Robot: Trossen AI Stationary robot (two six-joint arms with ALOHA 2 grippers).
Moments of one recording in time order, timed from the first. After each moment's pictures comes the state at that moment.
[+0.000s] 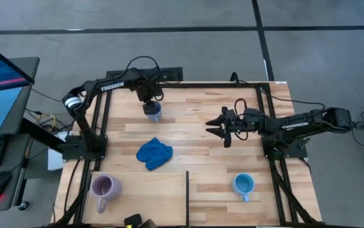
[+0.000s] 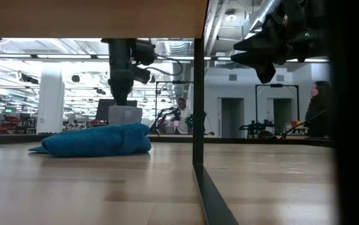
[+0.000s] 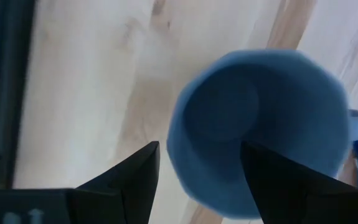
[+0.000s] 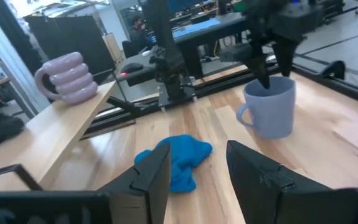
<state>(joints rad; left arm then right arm) 0.66 1.76 1.37 -1.03 0.04 0.34 -0.14 1.11 0.33 0.68 -0.16 0.24</state>
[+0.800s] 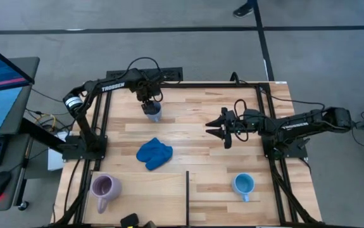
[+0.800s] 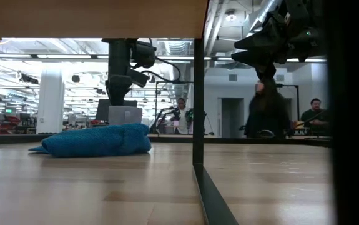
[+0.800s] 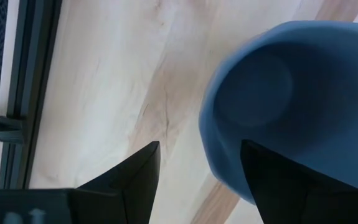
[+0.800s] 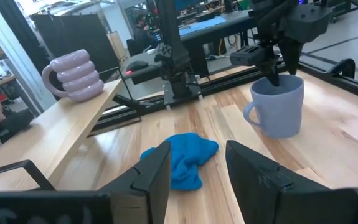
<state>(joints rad) 0.65 1.77 1.37 -1.06 -0.08 0.25 -0.12 1.11 0.33 0.68 -0.16 0.24</state>
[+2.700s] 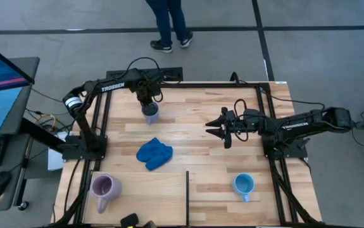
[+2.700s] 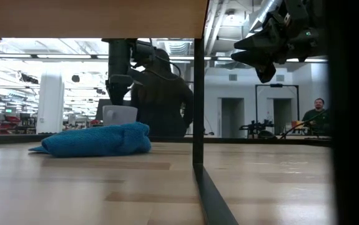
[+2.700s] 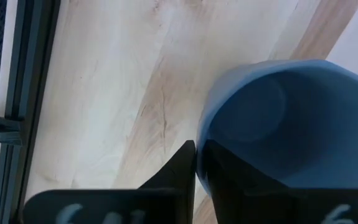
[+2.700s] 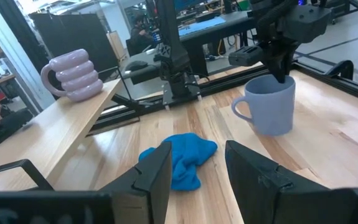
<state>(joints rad) 0.65 1.77 1.37 -1.06 -0.08 0.25 -0.13 1.11 0.33 0.68 -0.16 0.24</state>
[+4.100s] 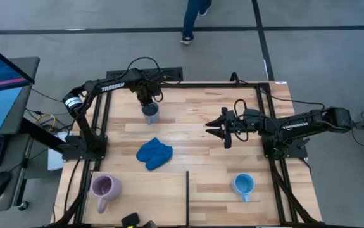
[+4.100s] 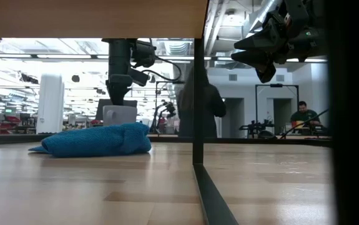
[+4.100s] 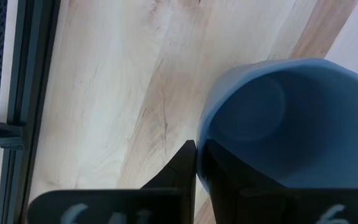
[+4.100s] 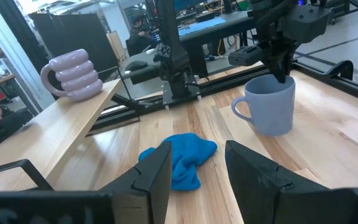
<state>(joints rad) 0.65 1.77 1.37 -1.05 -0.08 0.28 -0.13 1.11 0.33 0.68 -0.16 0.24</state>
